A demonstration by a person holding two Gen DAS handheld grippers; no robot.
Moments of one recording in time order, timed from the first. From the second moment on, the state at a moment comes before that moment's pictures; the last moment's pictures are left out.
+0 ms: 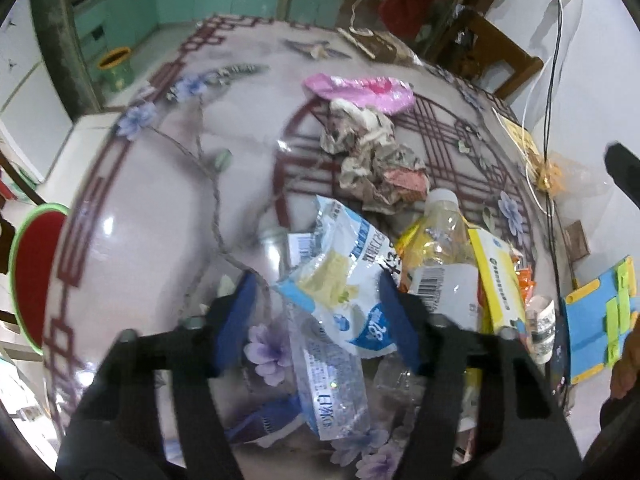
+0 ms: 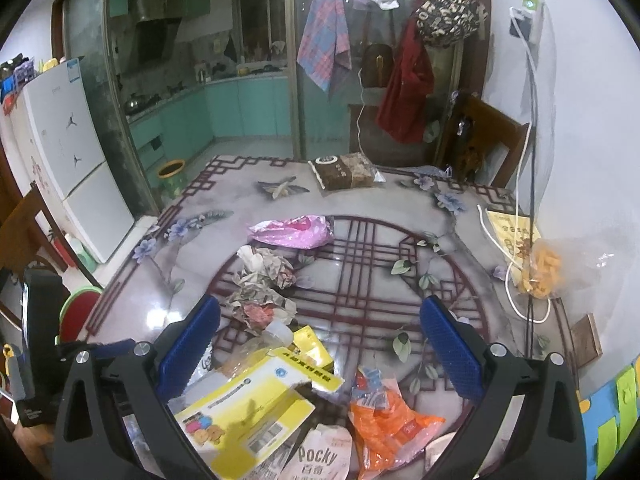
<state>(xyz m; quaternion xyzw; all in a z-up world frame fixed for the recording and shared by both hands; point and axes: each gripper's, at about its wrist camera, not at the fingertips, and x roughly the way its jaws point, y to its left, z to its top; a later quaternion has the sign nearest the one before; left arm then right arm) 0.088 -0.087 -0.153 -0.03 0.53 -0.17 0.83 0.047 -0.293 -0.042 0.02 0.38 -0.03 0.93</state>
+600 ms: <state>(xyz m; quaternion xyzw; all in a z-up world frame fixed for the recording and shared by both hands) 0.100 -0.083 -0.131 -0.04 0.51 -0.22 0.83 0.172 -0.263 -0.129 -0.01 0.53 0.14 0.84</state>
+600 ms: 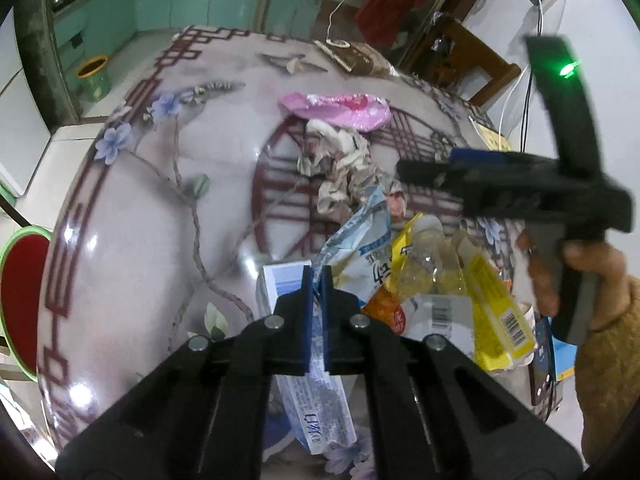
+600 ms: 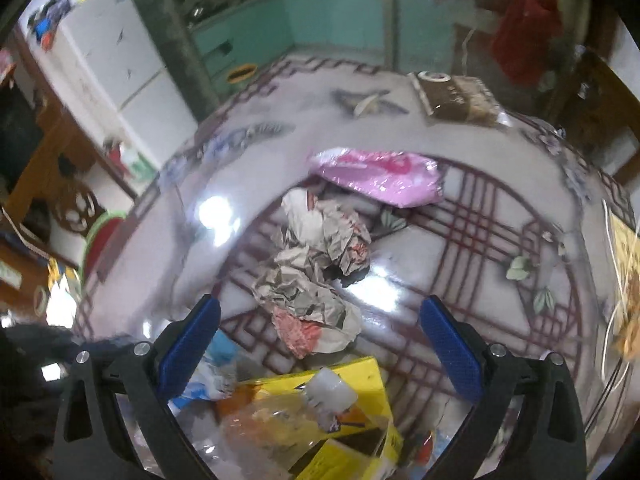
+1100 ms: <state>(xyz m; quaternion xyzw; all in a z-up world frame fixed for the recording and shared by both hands) 0.103 -0.051 -0.111 -0.04 0.48 -0.17 0.86 0.190 -0.245 -0.163 -0.05 0.57 0.16 0.80</state>
